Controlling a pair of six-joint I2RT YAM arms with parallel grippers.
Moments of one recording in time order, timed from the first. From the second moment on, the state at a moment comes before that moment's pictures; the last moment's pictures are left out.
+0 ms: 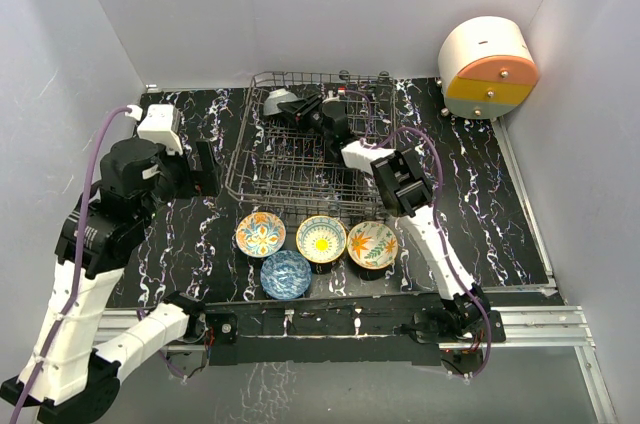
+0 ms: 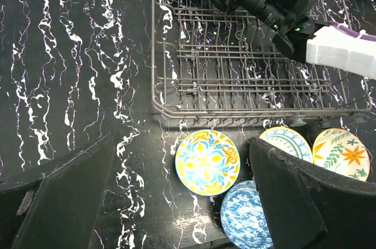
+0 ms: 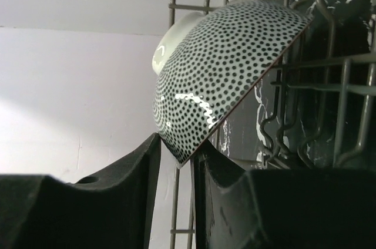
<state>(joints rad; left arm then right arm) -0.43 0.86 1.40 -1.00 -0.22 -0.22 0.49 2.74 2.07 0.69 -0.23 1.47</state>
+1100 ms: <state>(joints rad) -0.43 0.82 1.41 -1.01 -0.21 -0.23 0.47 2.52 2.00 0.01 -0.20 1.49</state>
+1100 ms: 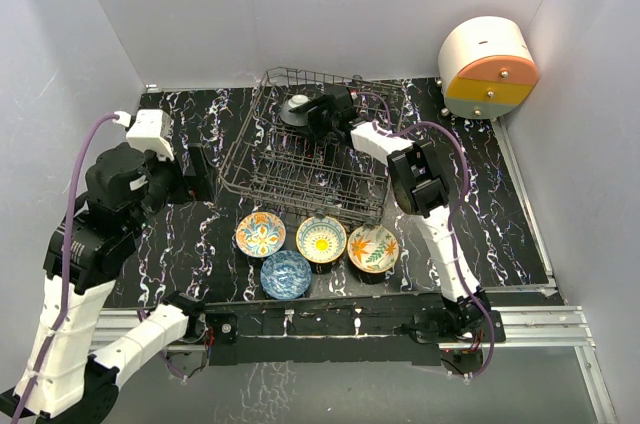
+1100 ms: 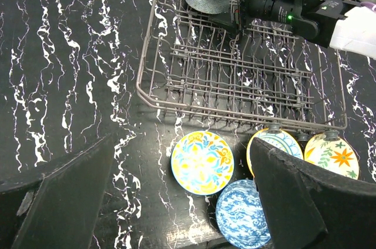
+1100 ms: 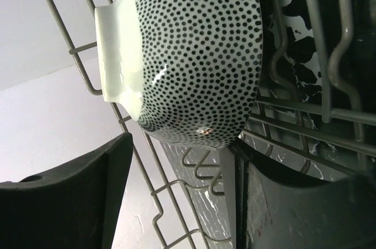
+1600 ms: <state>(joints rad) -0.43 0.80 1.41 -1.02 -0.20 -0.23 0.49 2.62 2.20 -0.03 -0.40 1.50</state>
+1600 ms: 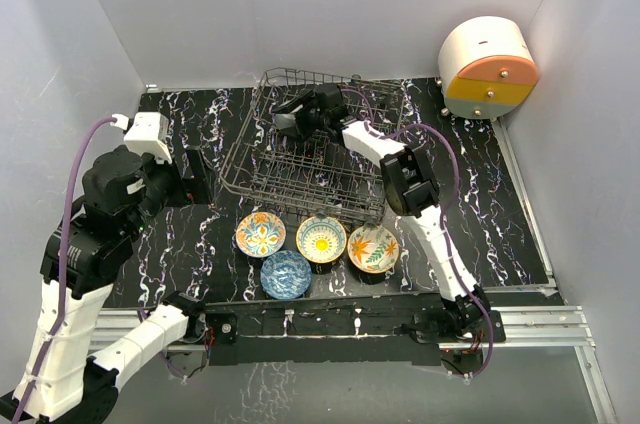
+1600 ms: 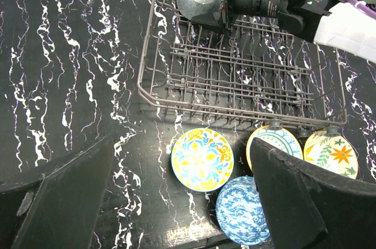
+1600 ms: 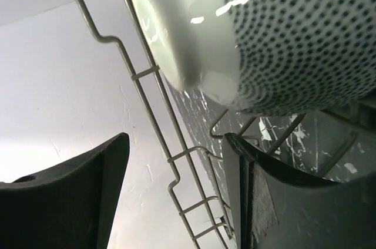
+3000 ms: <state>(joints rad) -0.43 0.91 1.56 -1.11 -0.19 -0.20 0.84 1.37 1.47 -1.13 0.06 0.88</state>
